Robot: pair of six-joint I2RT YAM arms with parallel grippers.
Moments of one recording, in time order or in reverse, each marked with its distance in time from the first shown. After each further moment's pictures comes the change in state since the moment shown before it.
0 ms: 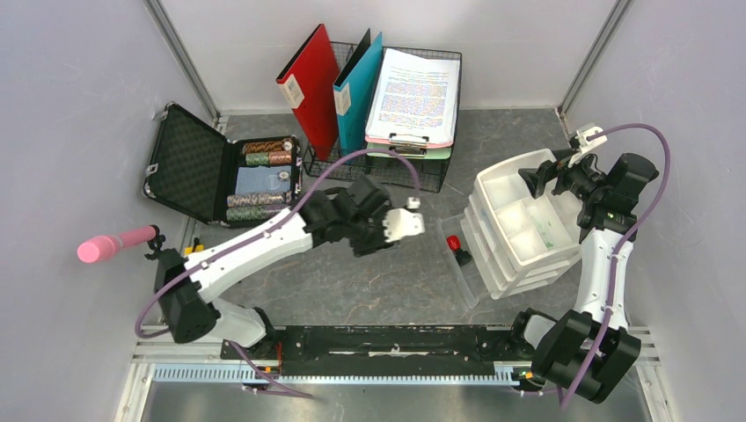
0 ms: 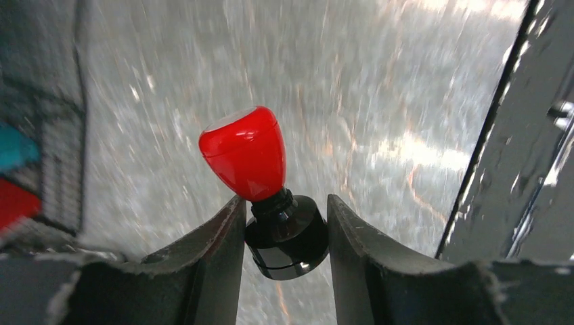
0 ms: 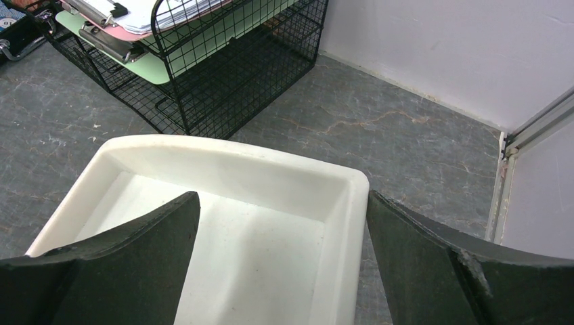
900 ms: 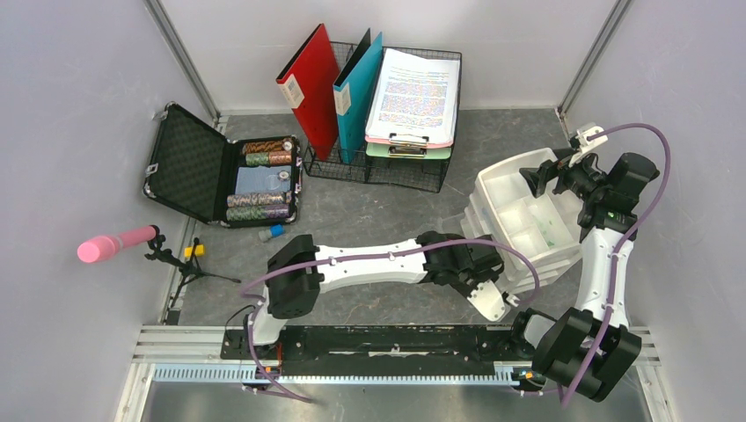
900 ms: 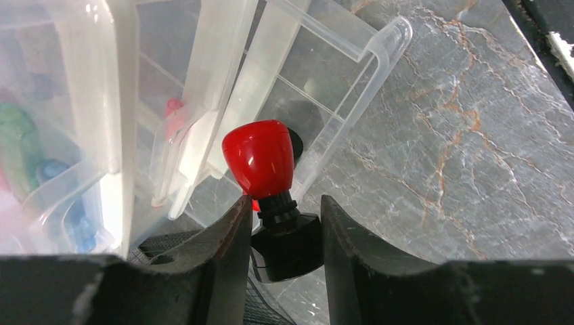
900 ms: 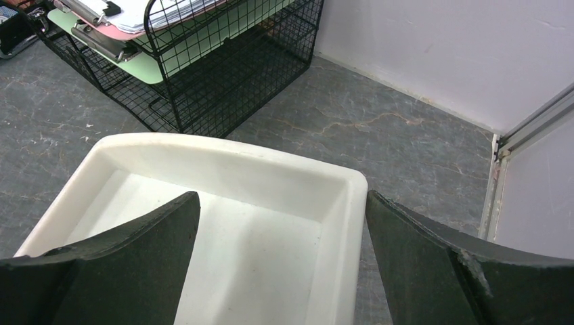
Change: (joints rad) left arm -0.454 0.645 0.526 0.128 -0.159 0.578; right arm -0.004 0.011 0.000 0.014 0.001 -0.011
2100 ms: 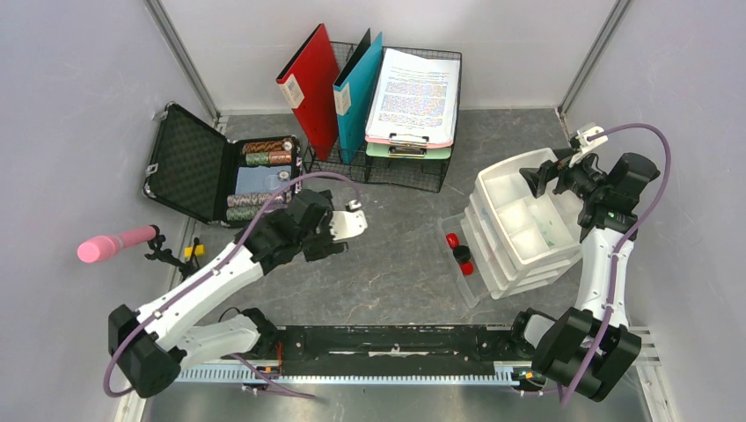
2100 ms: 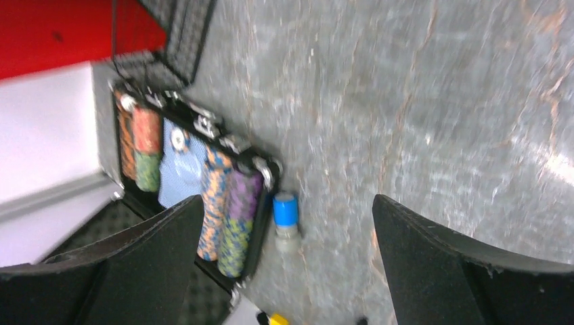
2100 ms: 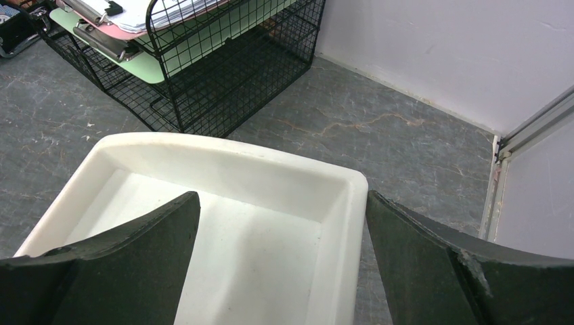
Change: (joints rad) left arm 0.585 -0.960 -0.836 0.061 -0.177 -0.370; right arm -0.004 0.000 0.000 -0.001 -0.008 -0.004
